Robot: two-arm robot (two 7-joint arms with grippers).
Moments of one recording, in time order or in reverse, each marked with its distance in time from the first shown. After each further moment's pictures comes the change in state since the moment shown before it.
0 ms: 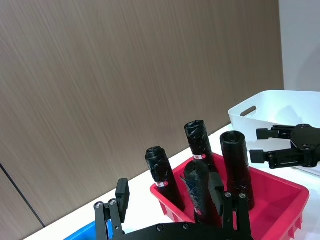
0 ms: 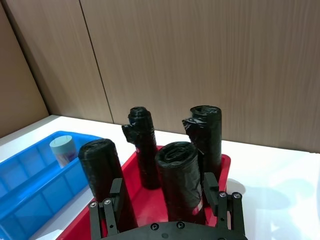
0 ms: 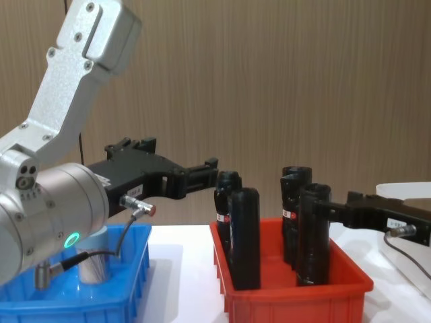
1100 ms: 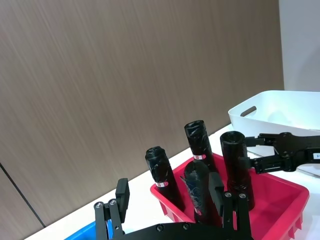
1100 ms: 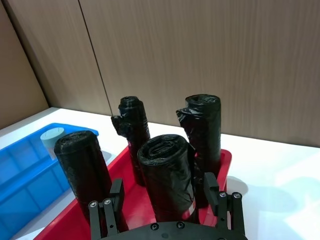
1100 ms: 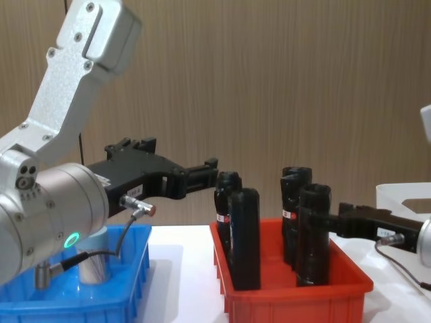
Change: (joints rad) left arm 0.000 0.000 0.000 0.000 0.000 0.000 0.000; right arm 0.150 -0.035 -0.003 0.279 -0.014 -0.084 0.095
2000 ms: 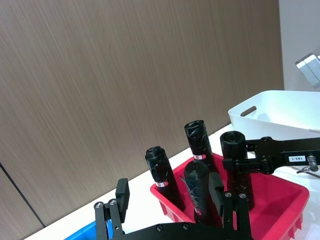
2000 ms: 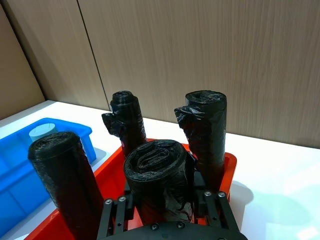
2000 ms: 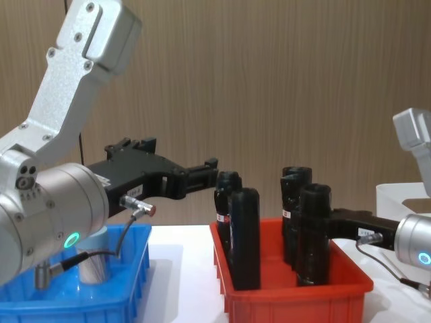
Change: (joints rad) left arm 0.000 0.000 0.000 0.000 0.000 0.000 0.000; right arm 0.171 -0.055 -0.021 0.293 -0.031 -0.091 0.041
